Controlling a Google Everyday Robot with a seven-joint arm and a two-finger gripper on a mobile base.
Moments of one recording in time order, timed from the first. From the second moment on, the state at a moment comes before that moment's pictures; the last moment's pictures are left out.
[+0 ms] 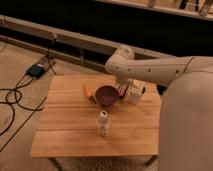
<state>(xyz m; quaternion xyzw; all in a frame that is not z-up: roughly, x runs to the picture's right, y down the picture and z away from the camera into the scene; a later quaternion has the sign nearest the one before) 0.125 -0.004 0.814 -0.03 0.21 0.75 0.63</state>
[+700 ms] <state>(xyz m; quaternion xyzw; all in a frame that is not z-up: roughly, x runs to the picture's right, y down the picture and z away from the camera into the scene) 0.133 0.006 0.857 -0.06 0.20 0.75 0.62</state>
